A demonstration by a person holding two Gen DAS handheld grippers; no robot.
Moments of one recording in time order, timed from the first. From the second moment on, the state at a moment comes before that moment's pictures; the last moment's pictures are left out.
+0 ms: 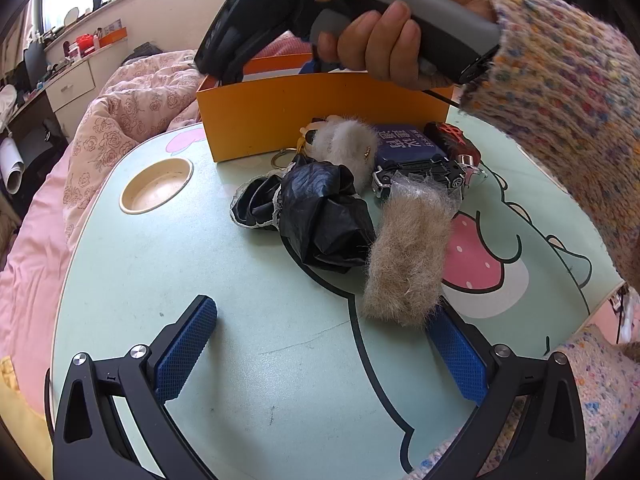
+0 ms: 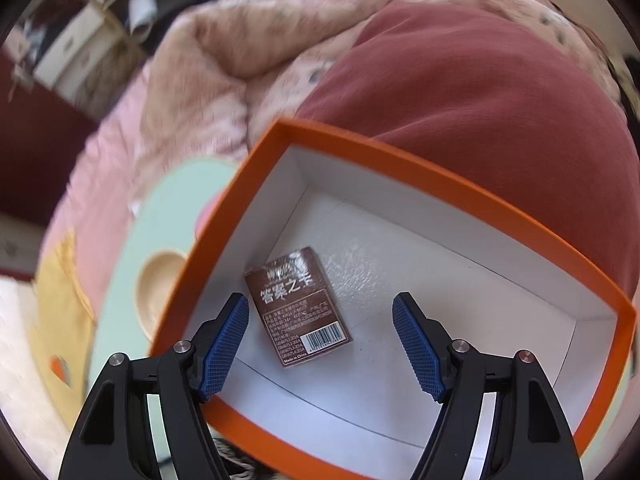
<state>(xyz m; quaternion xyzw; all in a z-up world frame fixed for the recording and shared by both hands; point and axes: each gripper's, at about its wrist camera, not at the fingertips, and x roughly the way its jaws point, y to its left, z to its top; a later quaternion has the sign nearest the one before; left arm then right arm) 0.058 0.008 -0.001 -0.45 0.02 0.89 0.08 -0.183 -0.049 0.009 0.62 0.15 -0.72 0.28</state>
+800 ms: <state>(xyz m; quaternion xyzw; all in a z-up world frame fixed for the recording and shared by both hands) 0.060 0.007 -0.001 -0.45 0.02 0.89 0.08 -0.109 0.120 0.124 0.48 0.01 -0.82 0.31</state>
